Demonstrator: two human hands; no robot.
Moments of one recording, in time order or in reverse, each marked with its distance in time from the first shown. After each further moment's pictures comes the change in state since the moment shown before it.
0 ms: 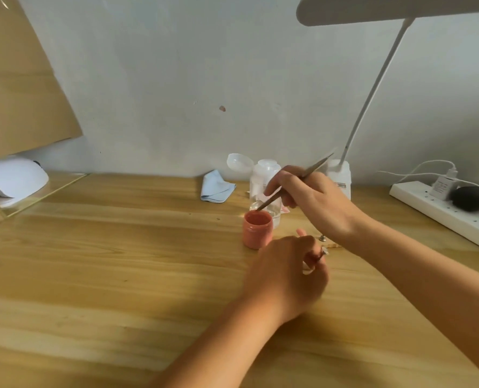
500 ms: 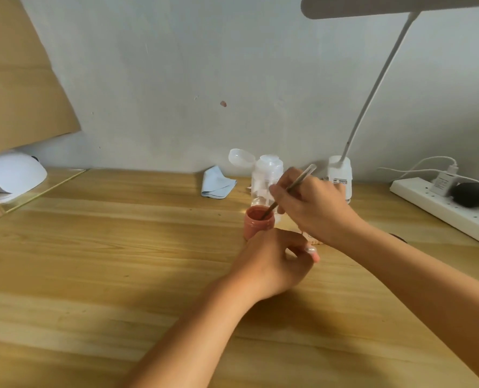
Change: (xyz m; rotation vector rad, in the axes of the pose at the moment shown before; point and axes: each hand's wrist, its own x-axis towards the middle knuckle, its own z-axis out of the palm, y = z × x) left_hand 0.010 -0.023 -0.013 -0.207 -0.182 -0.072; right_hand 0.005 0.016 0.017 -0.415 0.132 -0.001
